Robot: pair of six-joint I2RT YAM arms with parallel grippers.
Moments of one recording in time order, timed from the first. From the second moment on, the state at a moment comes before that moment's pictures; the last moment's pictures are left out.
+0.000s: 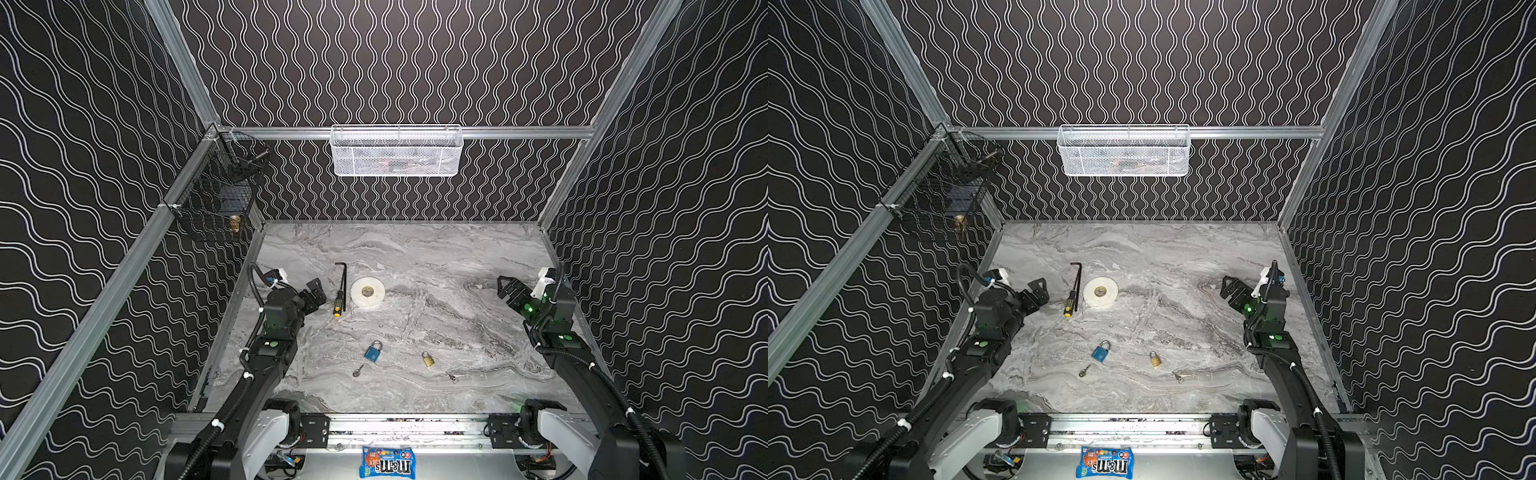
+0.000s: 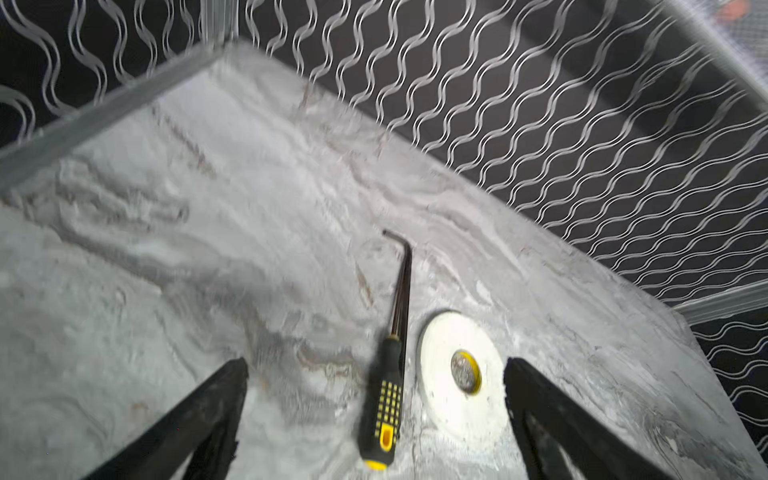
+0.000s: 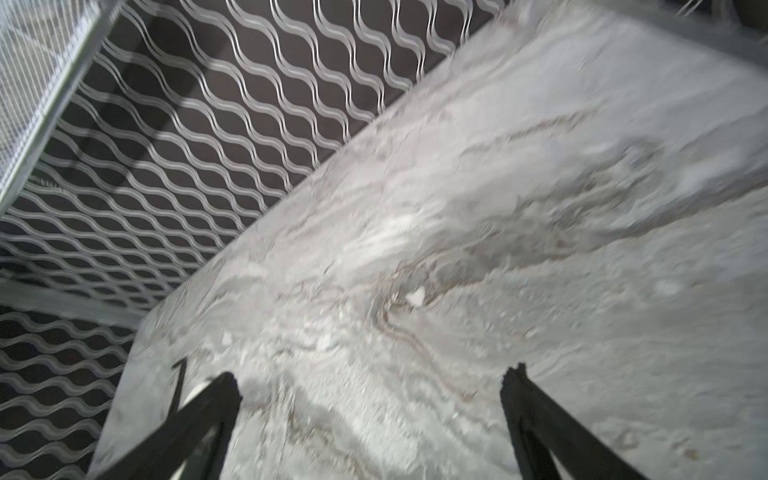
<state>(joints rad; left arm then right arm) -0.09 0.93 0.48 0.02 -0.08 -0.58 -0.06 1.00 0.51 0.03 -0.23 0.61</state>
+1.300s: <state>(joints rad) -1.10 0.92 0.45 -0.16 -0.11 -0.83 0.69 1.01 0.65 -0.77 -0.09 0.72</state>
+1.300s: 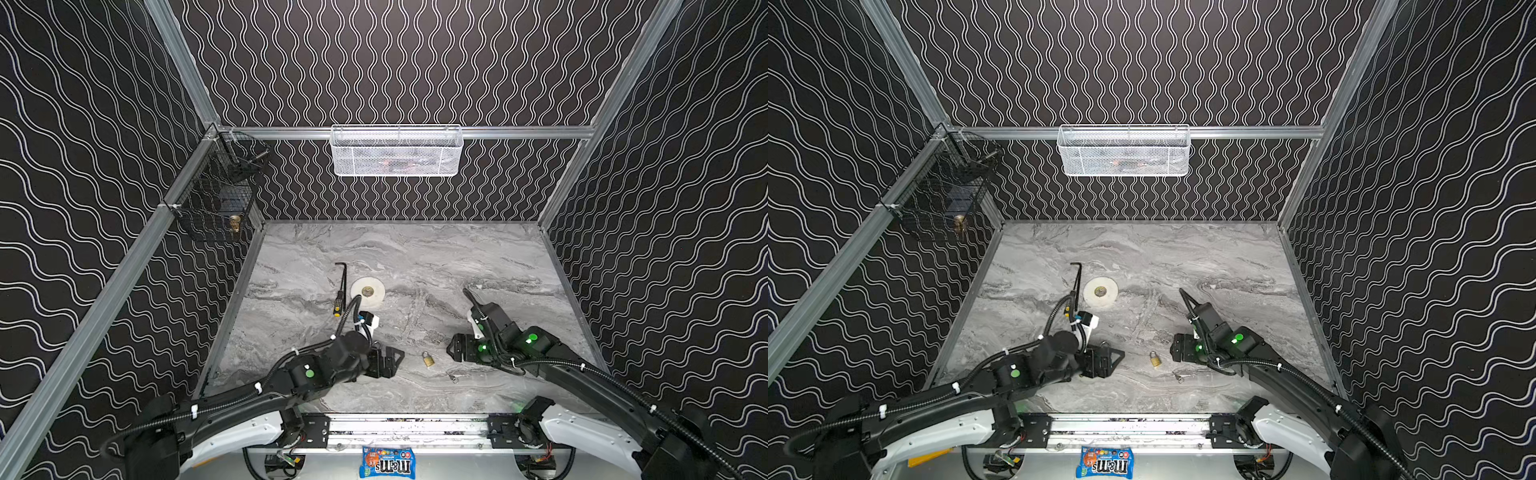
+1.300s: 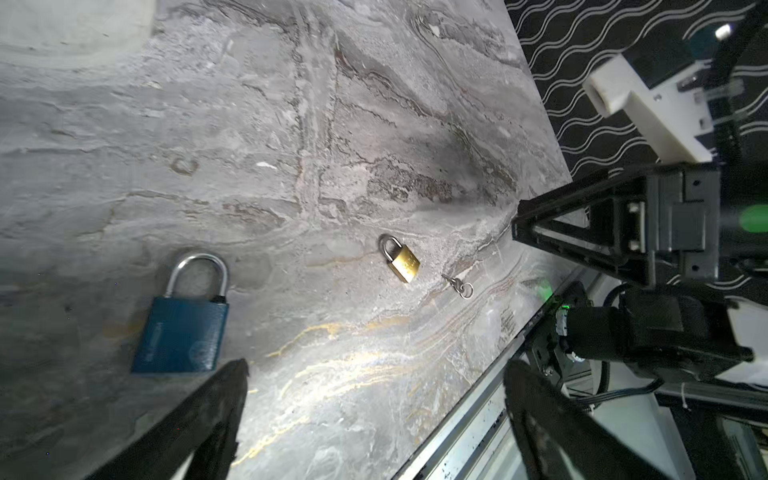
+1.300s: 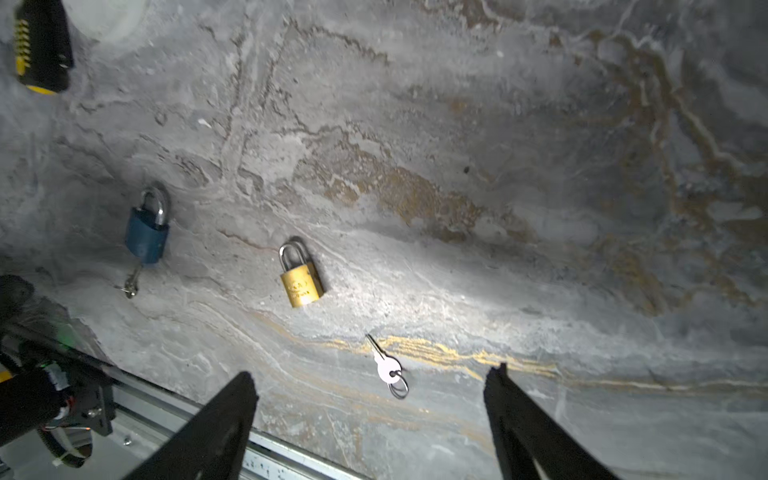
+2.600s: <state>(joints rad) -1.32 1.11 0.51 -0.07 -0.40 -0.96 0.93 1.20 0.56 -0.73 0.01 0.96</state>
